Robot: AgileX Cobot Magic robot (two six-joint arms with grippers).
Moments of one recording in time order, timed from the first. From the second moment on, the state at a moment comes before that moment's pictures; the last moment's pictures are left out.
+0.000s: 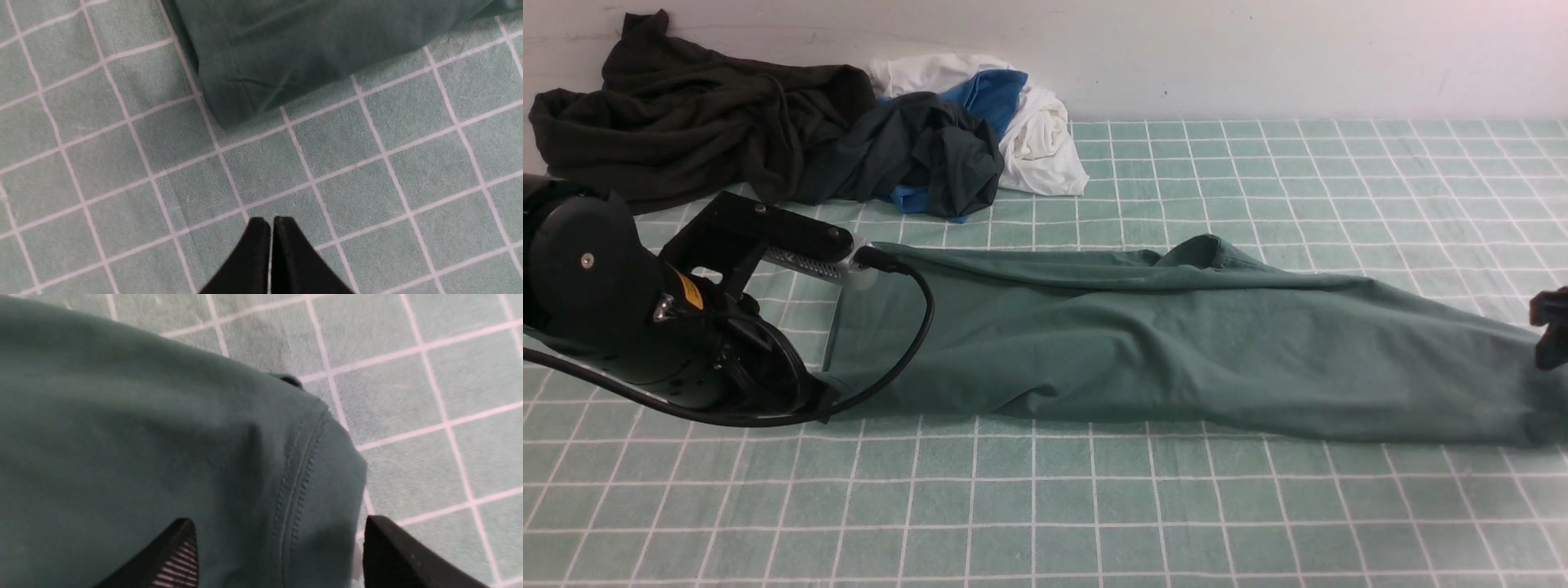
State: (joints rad) right arm -0.25 1.78 -1.12 -0.01 0.71 0.08; left arm -0.25 1.39 -0.94 -0.03 0.73 0.13
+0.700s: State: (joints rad) right arm -0.25 1.89 -1.13 0.10 0.69 -0.08; left arm -0.25 1.40 -0.94 -0.03 0.73 0.13
